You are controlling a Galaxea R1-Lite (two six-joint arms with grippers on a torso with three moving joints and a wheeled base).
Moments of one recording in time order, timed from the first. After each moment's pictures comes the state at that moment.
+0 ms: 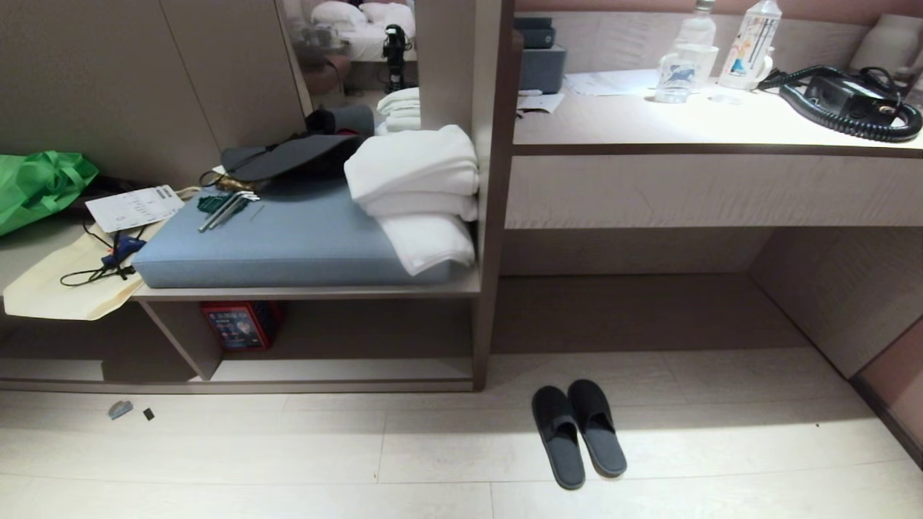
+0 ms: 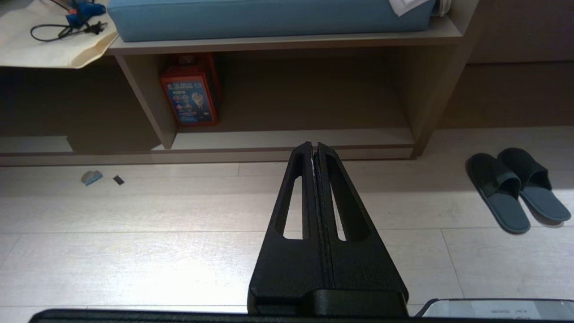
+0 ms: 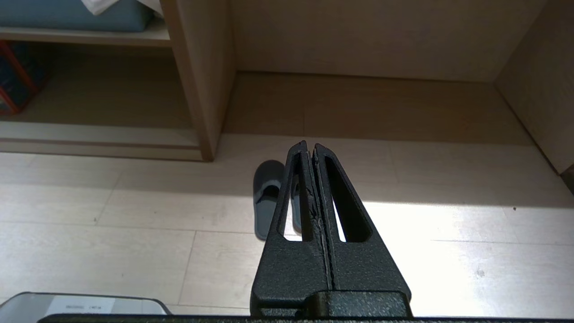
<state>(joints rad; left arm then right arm) 0.00 0.00 0.00 0.00 0.00 0.01 0.00 0.00 0.00 0.00 0.01 0.00</state>
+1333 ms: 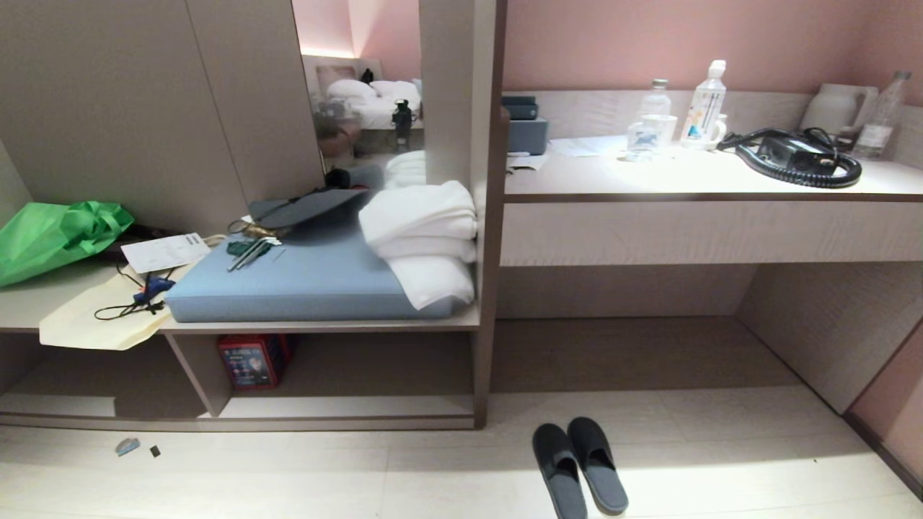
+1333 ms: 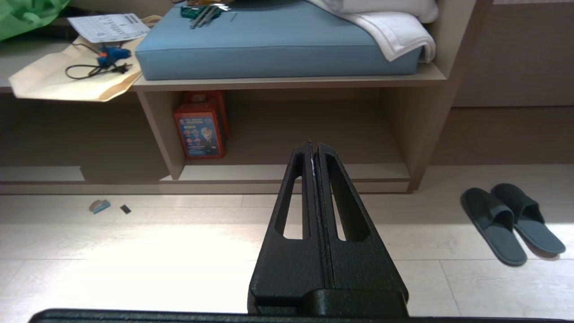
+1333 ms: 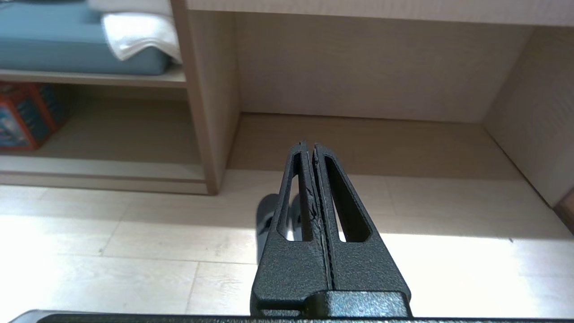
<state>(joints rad) 0.00 0.00 0.00 0.00 0.00 0.00 0.00 0.00 0.00 0.00 0.01 0.01</state>
